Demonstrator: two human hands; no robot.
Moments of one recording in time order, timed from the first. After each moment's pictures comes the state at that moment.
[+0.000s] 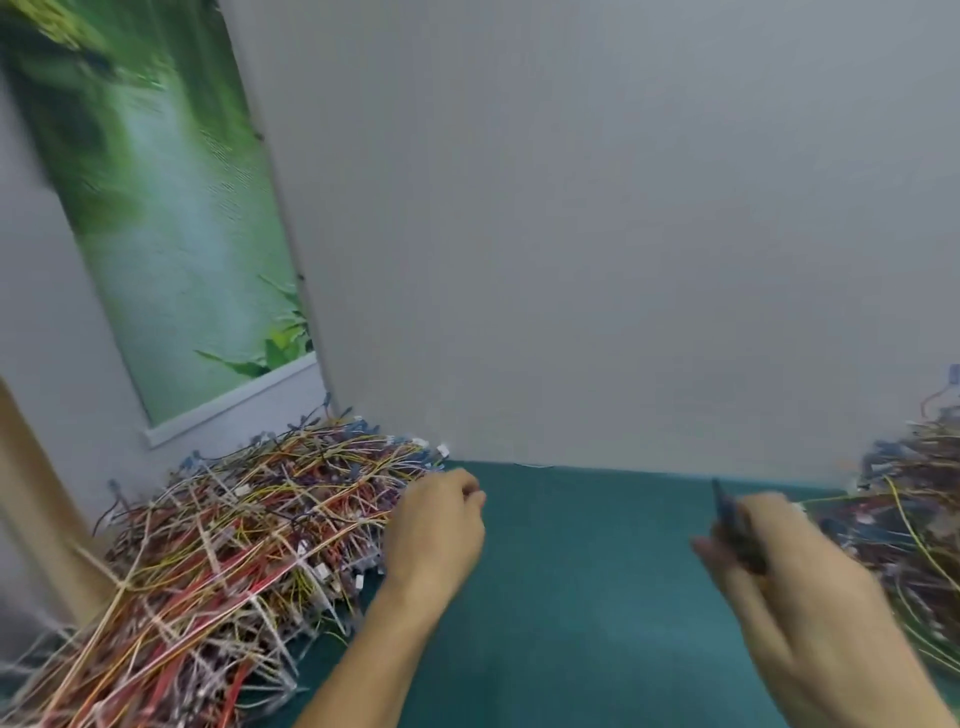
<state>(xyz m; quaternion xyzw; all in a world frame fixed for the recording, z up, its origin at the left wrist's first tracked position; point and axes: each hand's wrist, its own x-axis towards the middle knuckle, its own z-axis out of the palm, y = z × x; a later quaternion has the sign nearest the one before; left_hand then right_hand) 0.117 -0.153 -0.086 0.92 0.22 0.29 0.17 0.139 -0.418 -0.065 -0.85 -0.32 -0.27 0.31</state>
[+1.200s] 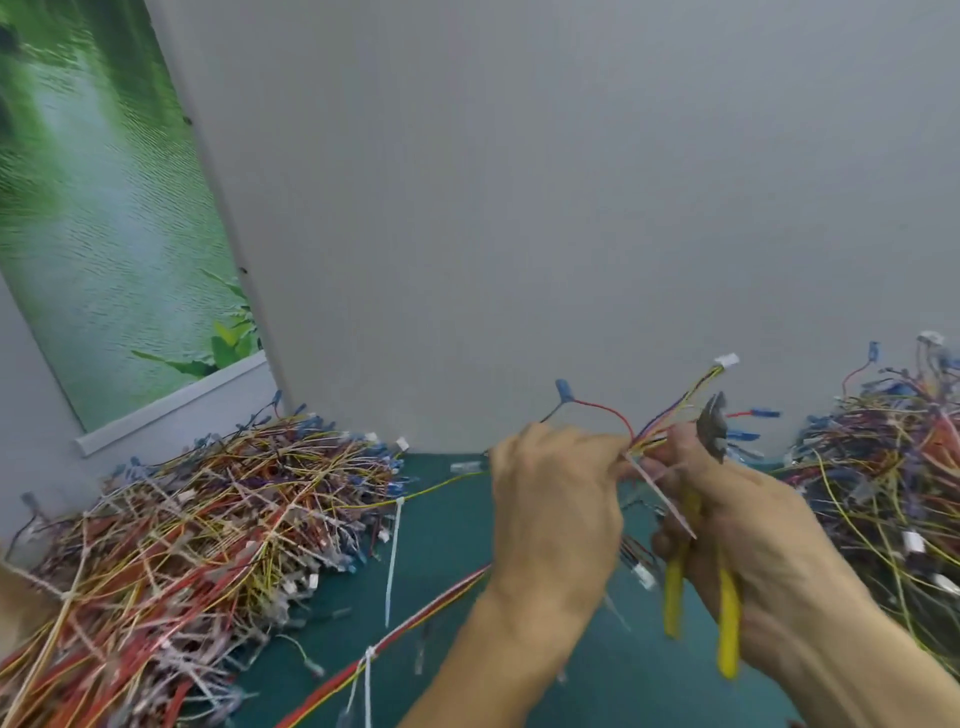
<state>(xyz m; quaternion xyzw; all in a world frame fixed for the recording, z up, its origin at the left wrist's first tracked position) 0.121 -0.282 -0.038 0.91 -0.01 0.38 0.17 0.156 -0.397 -0.048 -0.52 -0.04 0.09 0.85</state>
